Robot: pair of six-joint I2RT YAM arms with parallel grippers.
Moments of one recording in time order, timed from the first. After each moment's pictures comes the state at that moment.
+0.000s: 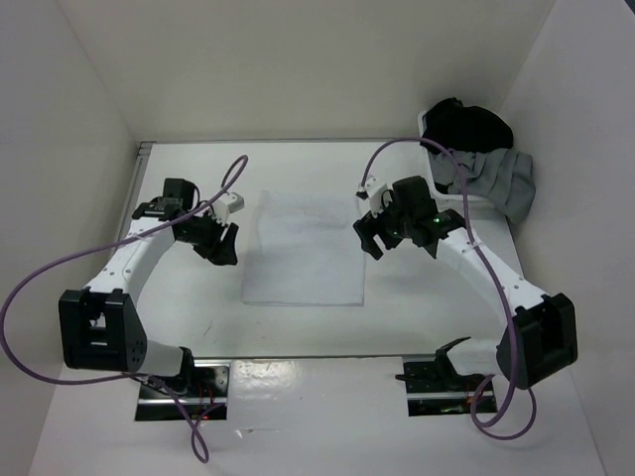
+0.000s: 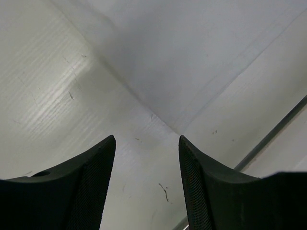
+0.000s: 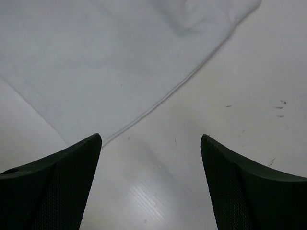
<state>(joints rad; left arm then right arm) -0.03 1.39 1.07 -0.83 0.56 0.50 0.39 1.31 1.04 -0.51 -0.24 -0.33</state>
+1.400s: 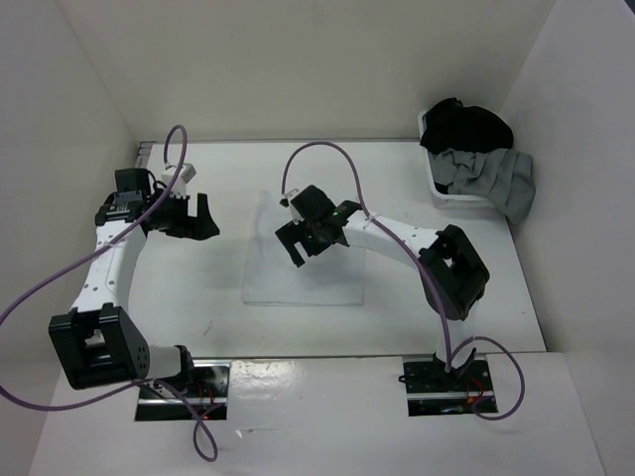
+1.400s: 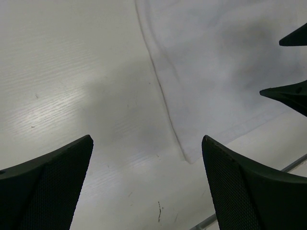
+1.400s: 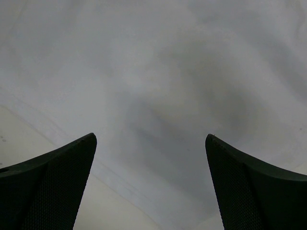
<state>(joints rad) 0.19 1.32 1.13 -0.73 0.57 0.23 0.79 1.87 1.41 -0.52 0.00 0.10</state>
